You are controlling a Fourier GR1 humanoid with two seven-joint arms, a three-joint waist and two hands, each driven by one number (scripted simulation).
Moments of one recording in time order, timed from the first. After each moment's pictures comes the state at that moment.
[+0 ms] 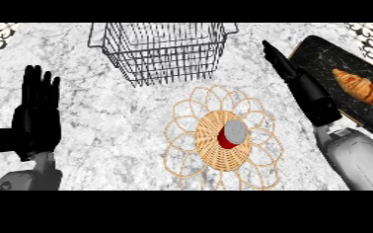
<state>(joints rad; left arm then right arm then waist) -0.09 0.24 0.03 -1.61 0.38 0.41 -0.07 -0.39 -0.50 0.34 -1.54 -0.15 -0.06 0.06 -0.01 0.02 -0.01</state>
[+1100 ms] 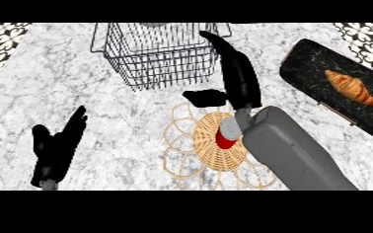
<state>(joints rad) 0.05 0.39 -0.18 -1.43 0.28 0.20 0.15 -0.69 -0.23 0.55 -1.39 0.36 -0.48 0.49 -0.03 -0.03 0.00</state>
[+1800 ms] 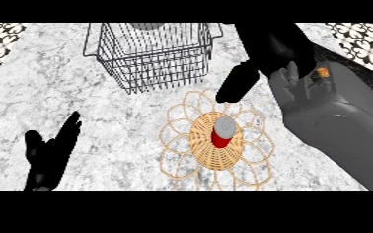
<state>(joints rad) 0.10 0.40 -0.16 -1.45 0.29 0.20 0.16 -1.02 -0.47 0.53 -1.59 0.21 0.17 1.06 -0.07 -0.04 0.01</state>
